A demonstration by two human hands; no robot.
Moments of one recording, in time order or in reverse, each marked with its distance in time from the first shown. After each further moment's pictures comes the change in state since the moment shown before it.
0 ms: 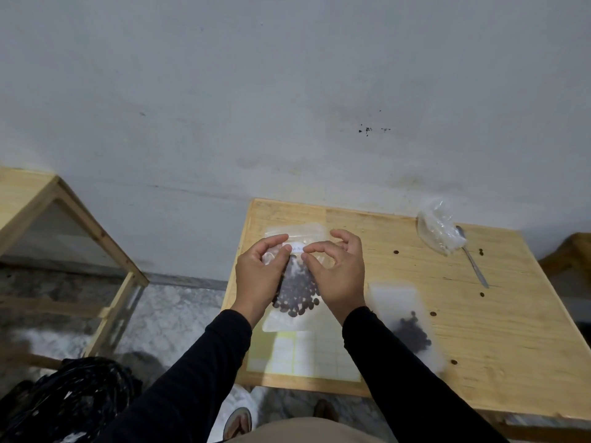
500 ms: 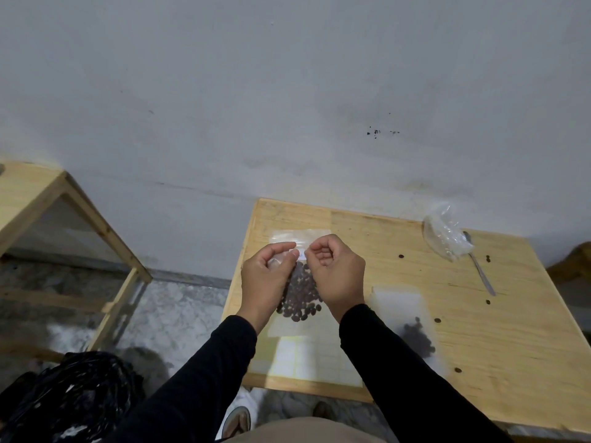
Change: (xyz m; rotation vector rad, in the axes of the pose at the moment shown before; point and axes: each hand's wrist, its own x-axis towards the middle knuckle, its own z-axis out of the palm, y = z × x) left_hand -0.005 -0.004 0.003 -0.005 0.016 0.035; right_hand 0.004 -0.013 0.005 0.083 -0.057 -0.001
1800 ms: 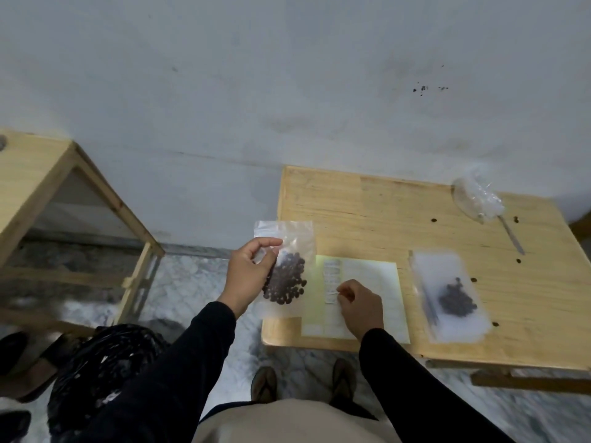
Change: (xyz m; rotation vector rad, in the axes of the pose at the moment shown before) left_hand 0.021 -0.053 -0.129 0.168 -0.203 -0.051; right_hand -0.086 0.093 0.054 -0.545 -0.213 0.366
